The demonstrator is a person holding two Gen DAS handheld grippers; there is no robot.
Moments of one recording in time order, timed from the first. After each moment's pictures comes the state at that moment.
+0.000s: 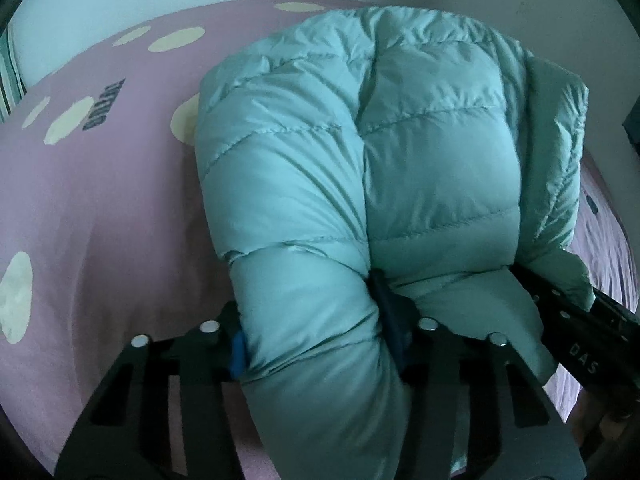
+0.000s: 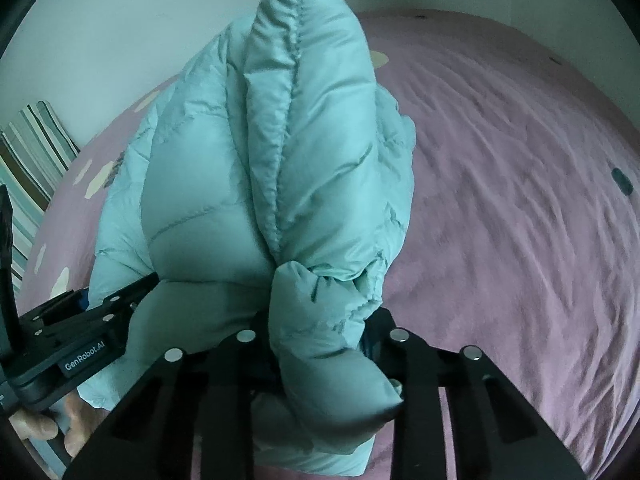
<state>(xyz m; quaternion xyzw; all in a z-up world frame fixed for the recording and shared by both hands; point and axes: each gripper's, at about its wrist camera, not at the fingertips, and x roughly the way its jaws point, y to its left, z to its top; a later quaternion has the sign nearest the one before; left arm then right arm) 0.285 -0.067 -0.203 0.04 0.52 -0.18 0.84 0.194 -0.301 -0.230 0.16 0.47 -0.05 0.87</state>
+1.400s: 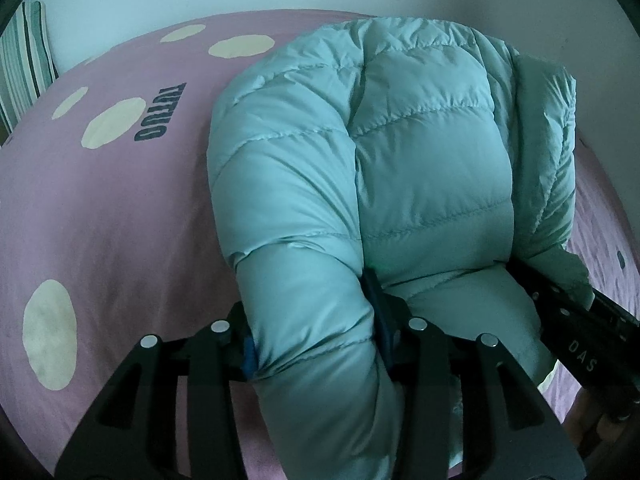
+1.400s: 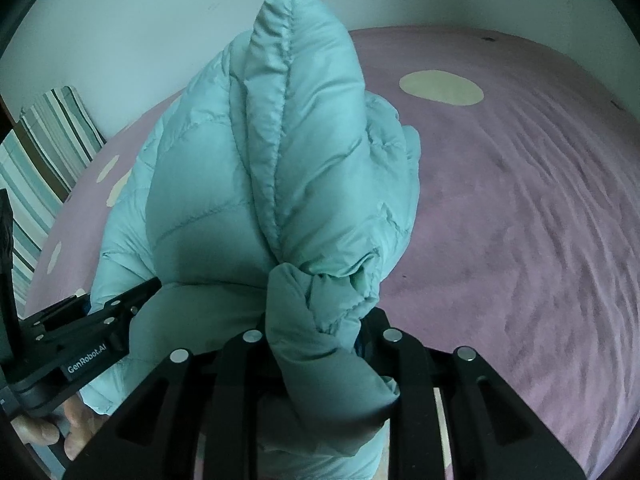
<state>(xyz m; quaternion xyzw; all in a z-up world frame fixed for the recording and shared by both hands) 0.292 -0.049 -0.198 0.02 0.51 -0.12 0.85 0.268 -0.261 -0.228 0.14 0.46 0.00 0.88</state>
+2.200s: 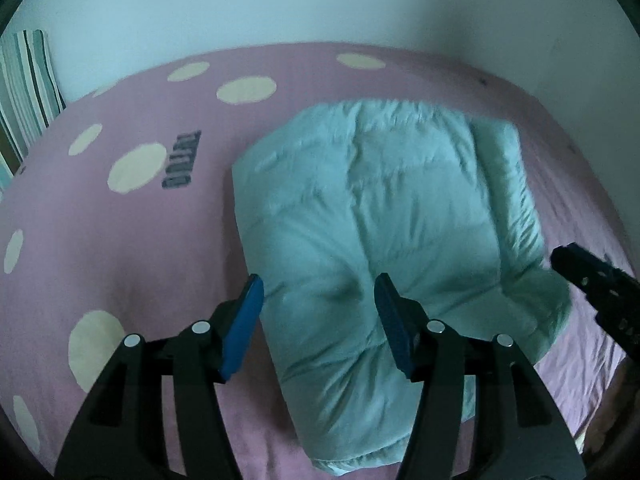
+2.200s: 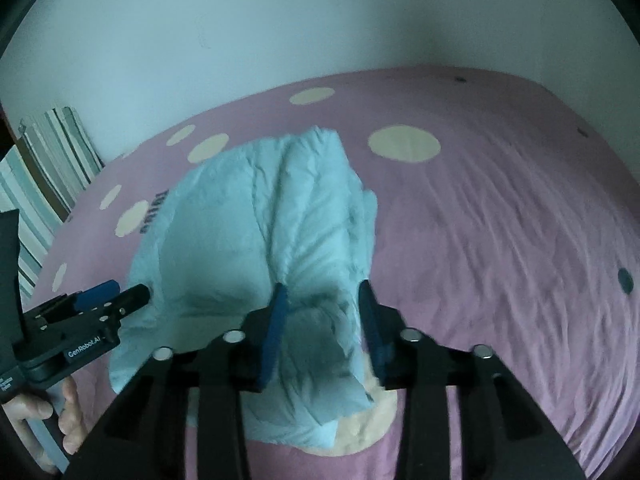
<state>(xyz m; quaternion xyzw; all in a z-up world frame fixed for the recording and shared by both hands) 0.300 -0.034 -0.145 0.04 0.47 -0.13 0.87 0.239 -0.292 -0.154 0.13 0.42 -0.02 0.90</state>
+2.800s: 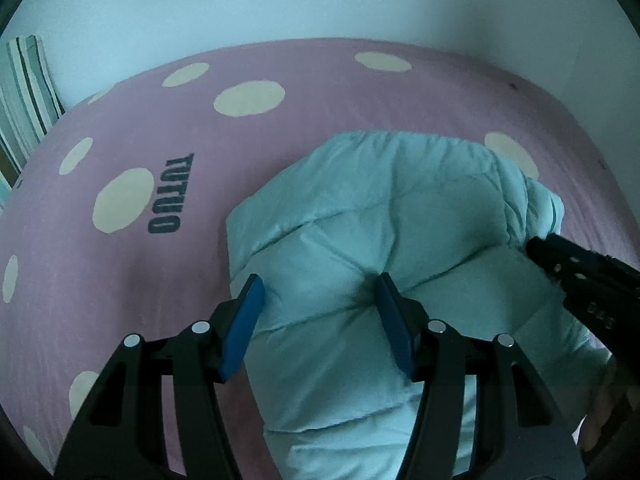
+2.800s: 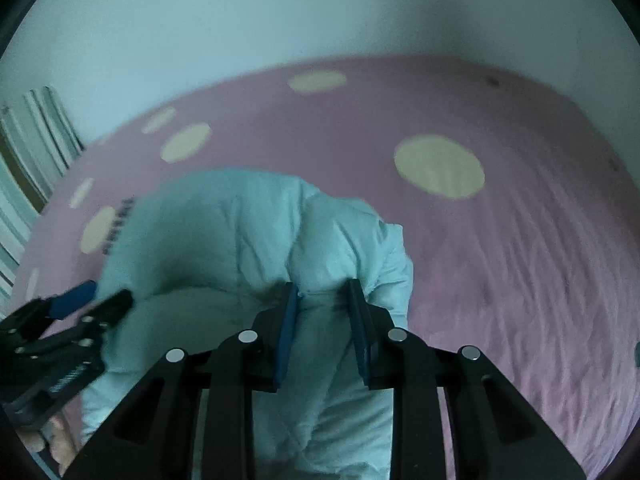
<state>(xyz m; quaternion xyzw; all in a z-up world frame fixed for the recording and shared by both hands) 0.380 -0.050 -0.171 0.06 0.49 -0.10 0.86 0.357 -0.281 -0.192 0.10 0.47 -0.03 0.87</state>
